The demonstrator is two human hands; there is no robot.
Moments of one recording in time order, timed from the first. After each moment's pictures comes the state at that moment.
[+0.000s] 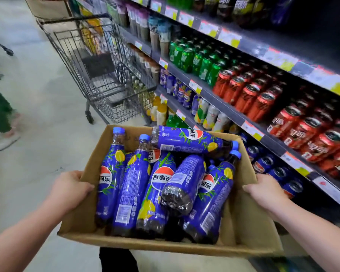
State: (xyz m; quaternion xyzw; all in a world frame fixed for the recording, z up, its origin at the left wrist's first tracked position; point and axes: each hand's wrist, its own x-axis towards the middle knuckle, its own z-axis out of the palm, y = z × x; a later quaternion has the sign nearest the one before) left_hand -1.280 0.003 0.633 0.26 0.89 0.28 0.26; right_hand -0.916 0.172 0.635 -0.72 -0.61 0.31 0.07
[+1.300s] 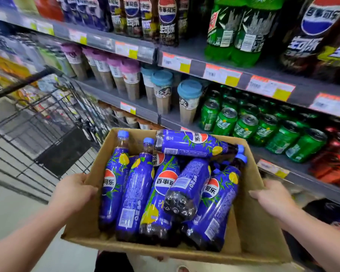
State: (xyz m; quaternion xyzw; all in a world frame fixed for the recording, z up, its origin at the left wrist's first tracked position) left_hand -1.782 0.561 0.648 0.46 0.82 0.19 0.28; right_hand -1.382 0.554 0.649 -0.83 -0.43 0.31 0.15
